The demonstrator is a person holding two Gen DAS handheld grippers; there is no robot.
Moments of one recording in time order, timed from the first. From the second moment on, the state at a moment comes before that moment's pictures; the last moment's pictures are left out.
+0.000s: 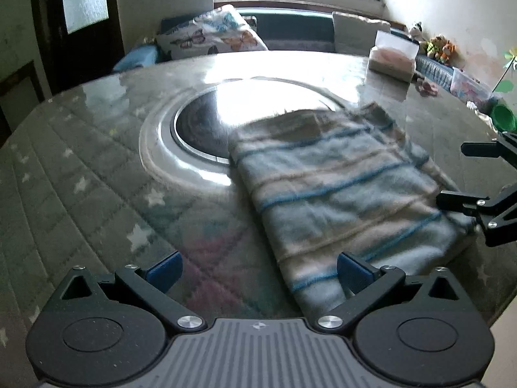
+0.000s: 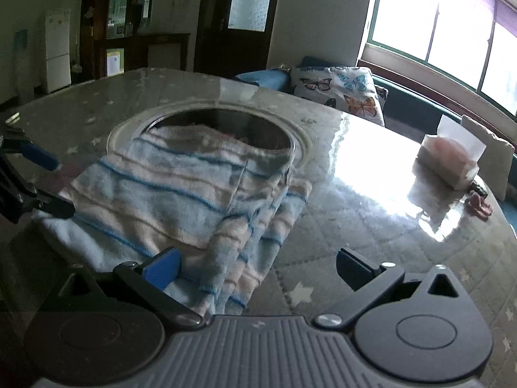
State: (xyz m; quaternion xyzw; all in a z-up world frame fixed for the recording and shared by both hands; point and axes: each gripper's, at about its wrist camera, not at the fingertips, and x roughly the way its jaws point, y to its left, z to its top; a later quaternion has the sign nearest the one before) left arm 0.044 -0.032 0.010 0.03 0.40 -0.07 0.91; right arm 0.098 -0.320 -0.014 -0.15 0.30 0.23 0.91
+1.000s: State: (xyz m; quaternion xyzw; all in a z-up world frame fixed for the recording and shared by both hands) left arm 0.116 -0.018 0.005 0.01 0.41 -0.02 0.91; right arm 0.172 -0.315 -0.025 -0.15 0.32 0.18 0.92
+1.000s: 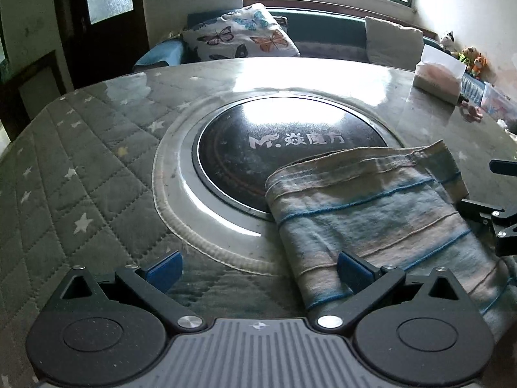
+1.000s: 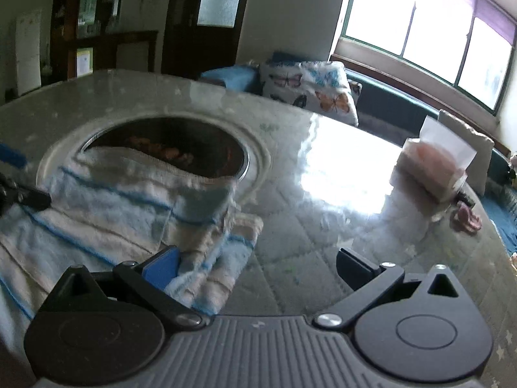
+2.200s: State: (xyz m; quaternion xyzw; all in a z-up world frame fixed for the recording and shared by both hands) left arm 0.200 -0.052 0.006 0.02 0.40 -0.02 0.92; right arm 0.217 -0.313 -0.029 -0.12 0.32 0.17 0.92
